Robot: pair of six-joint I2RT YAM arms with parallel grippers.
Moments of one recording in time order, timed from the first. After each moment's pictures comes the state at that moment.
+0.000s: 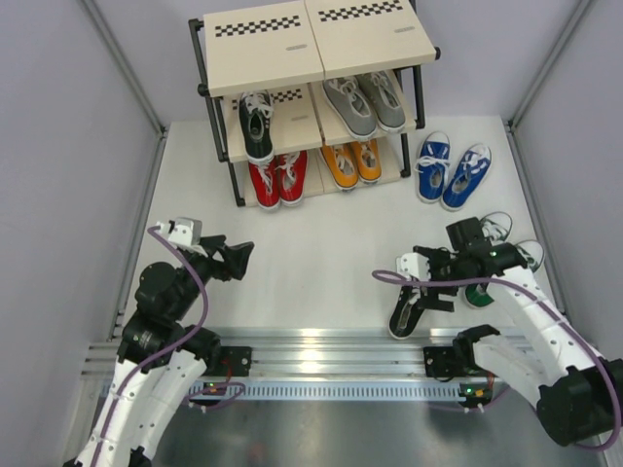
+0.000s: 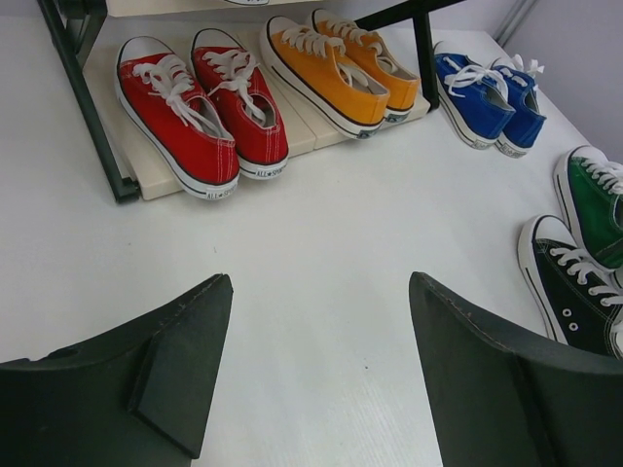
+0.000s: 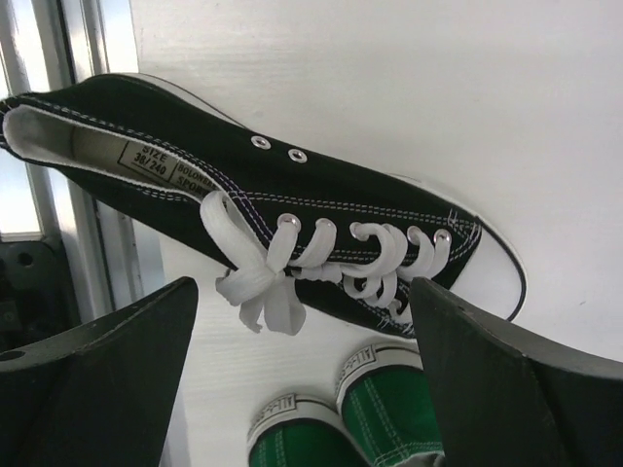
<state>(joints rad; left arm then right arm) -0.36 0.26 0.59 -0.42 0.07 -0.27 0.28 0.91 0.70 -1.03 -0.49 -1.23</state>
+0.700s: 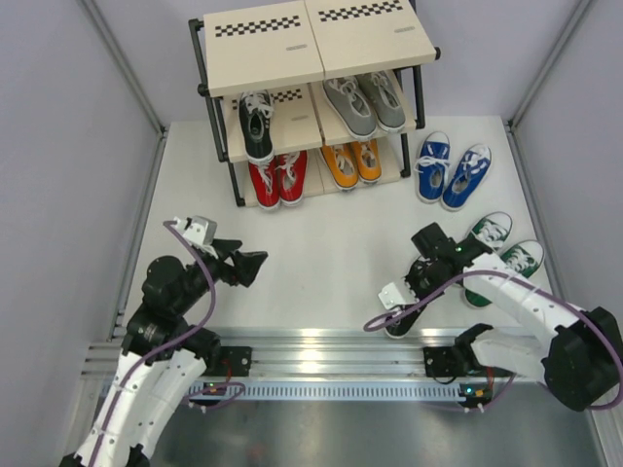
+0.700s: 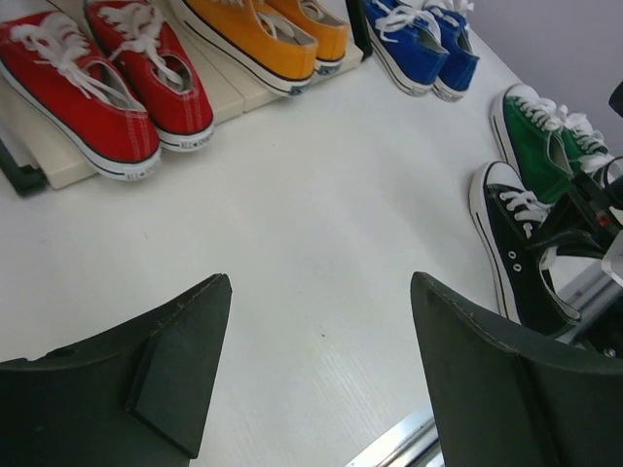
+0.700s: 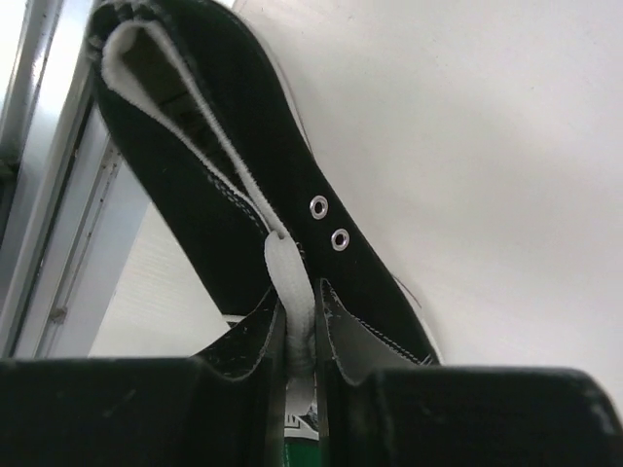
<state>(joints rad) -0.36 0.30 0.58 -0.41 0.23 -0.27 0.53 1.10 0.67 -0.96 -0.37 -1.55</state>
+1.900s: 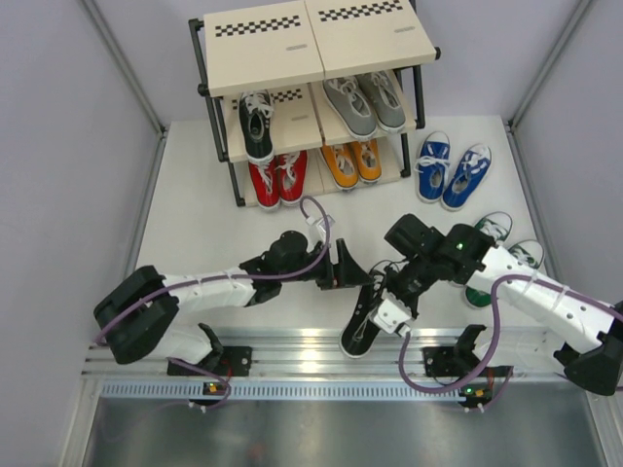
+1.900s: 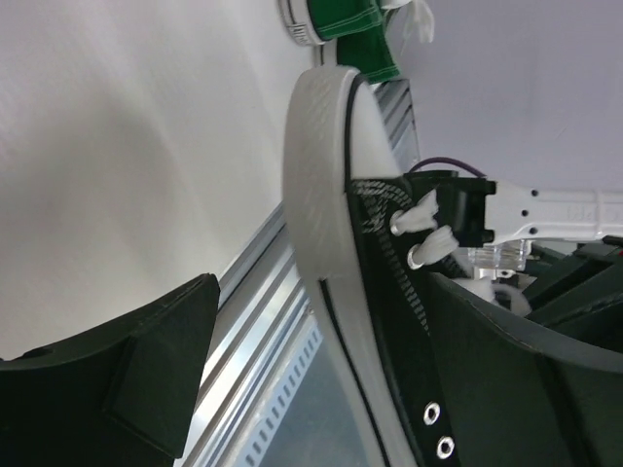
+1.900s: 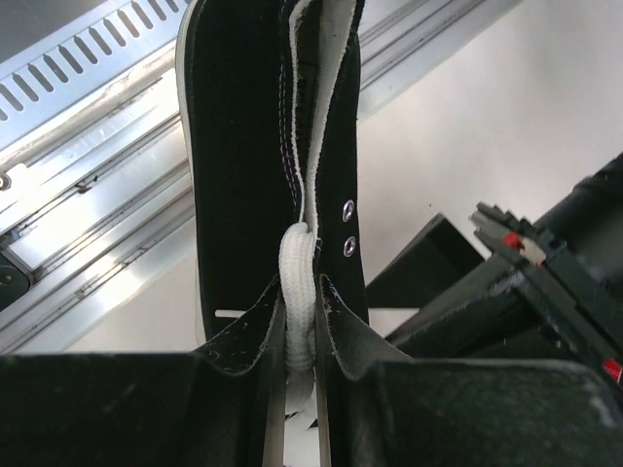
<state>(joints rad) -0.90 1.33 0.55 0.42 0.40 -1.06 0.92 1.10 1.08 -1.21 -0.67 -1.64</state>
